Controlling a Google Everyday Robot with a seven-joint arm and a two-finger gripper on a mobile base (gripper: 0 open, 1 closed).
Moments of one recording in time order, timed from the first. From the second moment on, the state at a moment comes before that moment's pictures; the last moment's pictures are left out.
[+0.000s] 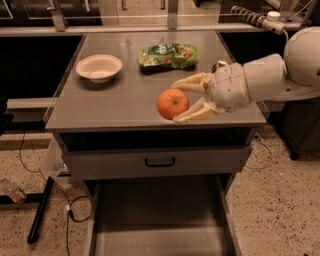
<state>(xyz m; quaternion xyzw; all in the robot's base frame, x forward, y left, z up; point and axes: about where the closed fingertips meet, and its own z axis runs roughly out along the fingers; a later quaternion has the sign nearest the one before) 0.535 -0.067 0.903 -0.68 0.52 0.19 0.47</state>
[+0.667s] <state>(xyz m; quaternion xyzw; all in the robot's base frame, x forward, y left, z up) 0.601 -0.053 0.922 -0.61 0.58 0.17 0.52</state>
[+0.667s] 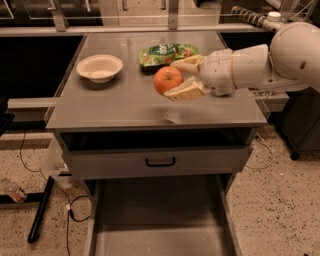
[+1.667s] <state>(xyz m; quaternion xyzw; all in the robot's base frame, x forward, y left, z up) 0.678 -0.054 0.890 -0.50 0.65 0.18 0.54</state>
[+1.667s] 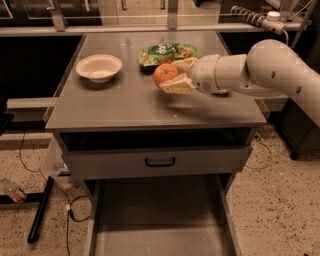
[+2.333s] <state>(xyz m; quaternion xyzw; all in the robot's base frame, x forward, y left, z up) 0.687 -0.052 0.879 -0.49 0.66 0.19 0.54</state>
